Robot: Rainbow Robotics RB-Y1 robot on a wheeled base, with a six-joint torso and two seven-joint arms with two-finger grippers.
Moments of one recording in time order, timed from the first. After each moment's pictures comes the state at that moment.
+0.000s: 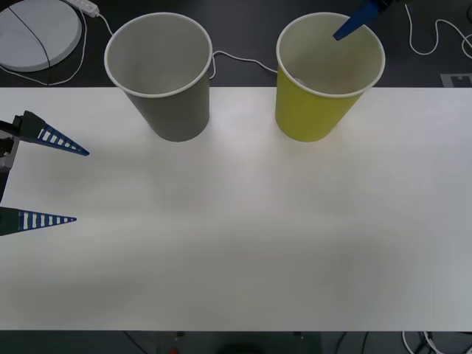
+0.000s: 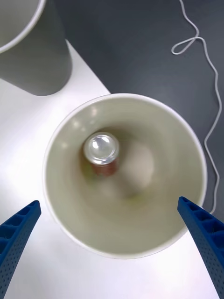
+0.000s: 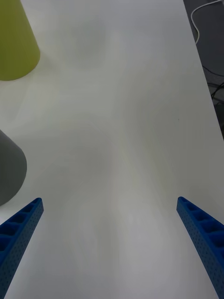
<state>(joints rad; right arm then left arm) -1.34 -0.93 0.44 -1.20 1.78 -1.57 -1.07 -0.16 1.06 0.22 -1.83 -1.39 -1.52 0.10</state>
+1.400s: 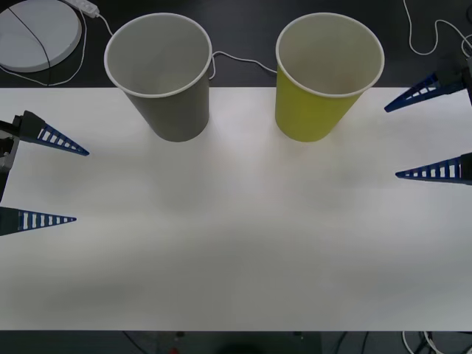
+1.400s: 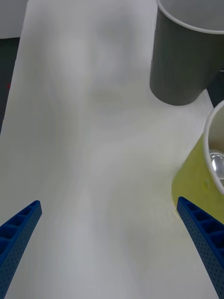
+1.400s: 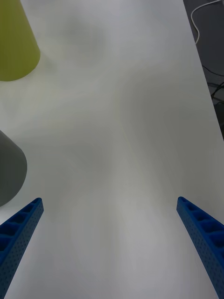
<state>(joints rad) -0.38 -1.06 -0.18 -1.77 1.36 -1.57 -0.34 -0.16 1.06 0.22 -1.83 -1.39 -1.52 0.10</state>
